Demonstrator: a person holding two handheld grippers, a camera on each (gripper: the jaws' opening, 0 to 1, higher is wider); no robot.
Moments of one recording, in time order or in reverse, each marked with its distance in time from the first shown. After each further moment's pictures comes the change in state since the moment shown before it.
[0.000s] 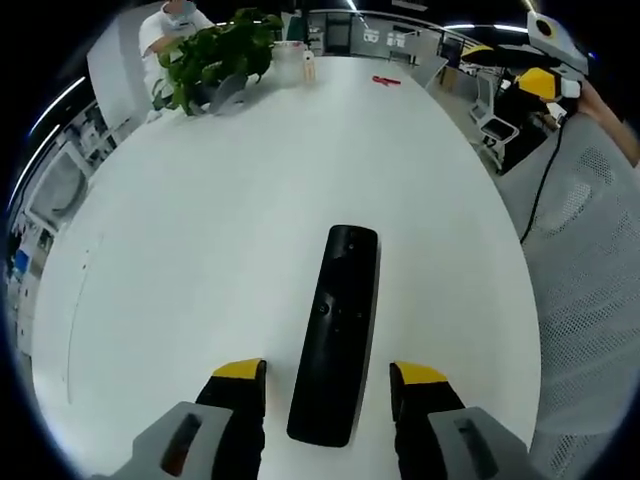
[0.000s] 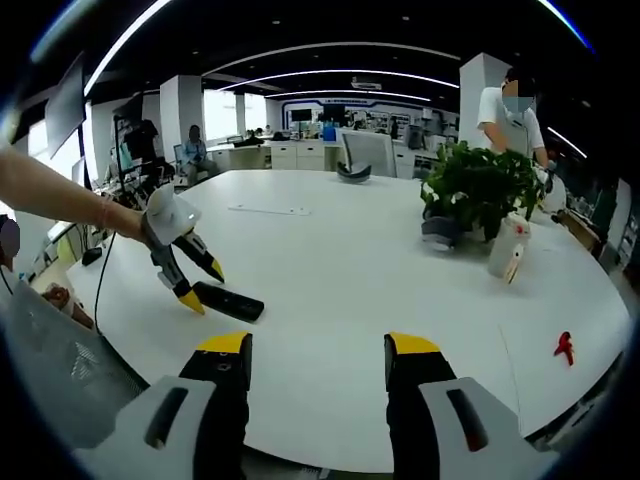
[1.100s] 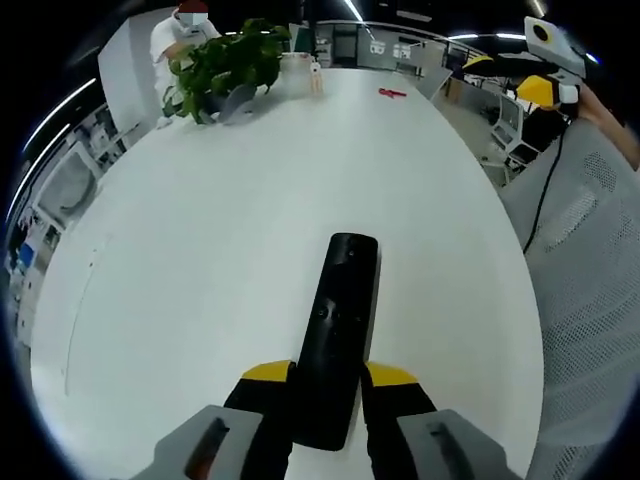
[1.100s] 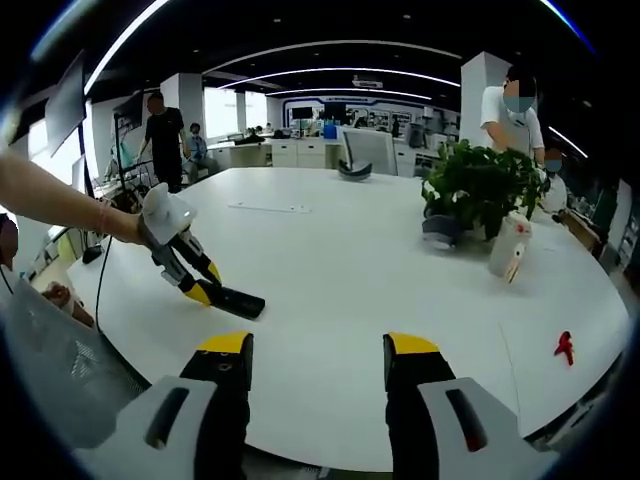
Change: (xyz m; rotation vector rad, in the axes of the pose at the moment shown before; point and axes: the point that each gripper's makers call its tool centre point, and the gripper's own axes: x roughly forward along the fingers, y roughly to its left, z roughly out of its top) left arm 0.000 0.002 0.004 -0.036 -0.071 0.030; right arm 0.002 0.000 -0.002 -0.003 0.010 0.004
